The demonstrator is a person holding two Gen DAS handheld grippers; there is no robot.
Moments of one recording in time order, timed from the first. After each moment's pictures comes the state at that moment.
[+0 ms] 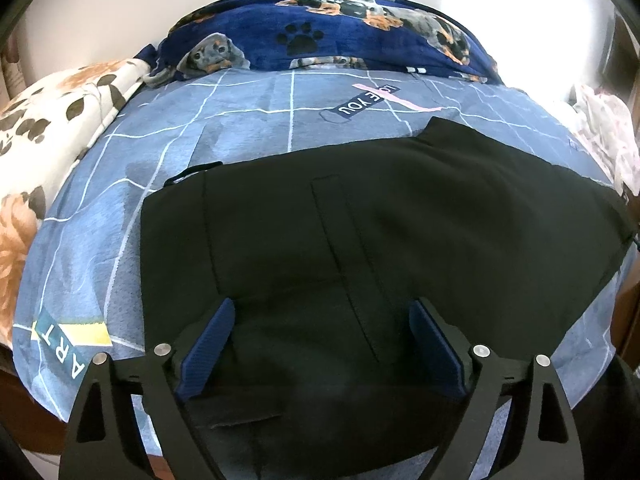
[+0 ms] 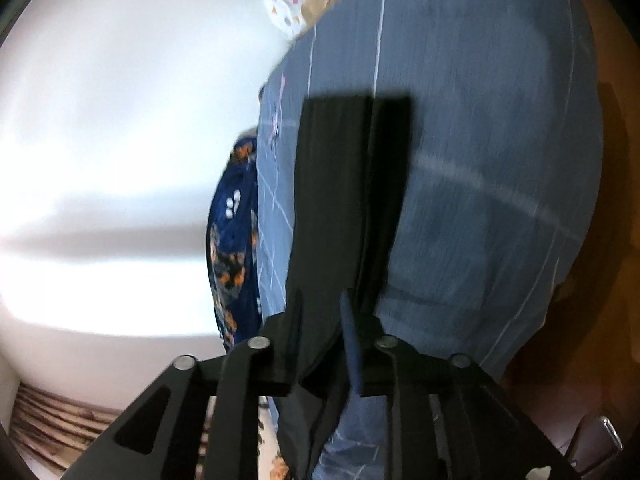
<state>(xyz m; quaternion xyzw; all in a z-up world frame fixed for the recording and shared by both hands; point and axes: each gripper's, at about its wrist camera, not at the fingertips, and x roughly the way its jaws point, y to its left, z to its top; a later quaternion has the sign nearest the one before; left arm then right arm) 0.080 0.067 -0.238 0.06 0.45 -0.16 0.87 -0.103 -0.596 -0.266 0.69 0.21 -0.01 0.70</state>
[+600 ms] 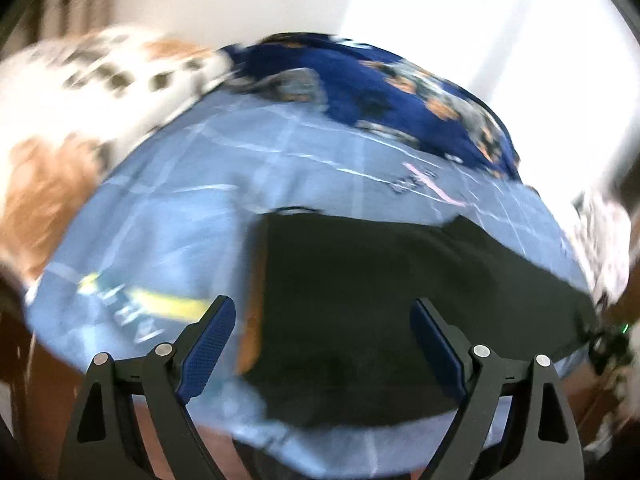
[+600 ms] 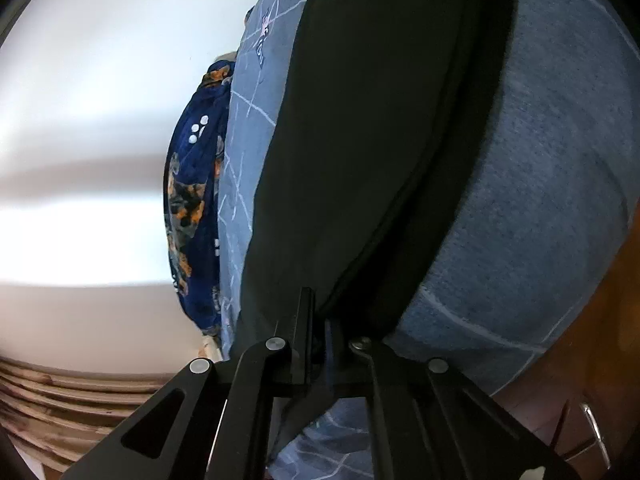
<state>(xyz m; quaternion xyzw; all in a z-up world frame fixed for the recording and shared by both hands) 0.057 0.173 -0.176 -0.12 0.43 -0.11 0.89 -0.047 -0.529 -0.265 0.63 0.31 0.00 0.71</state>
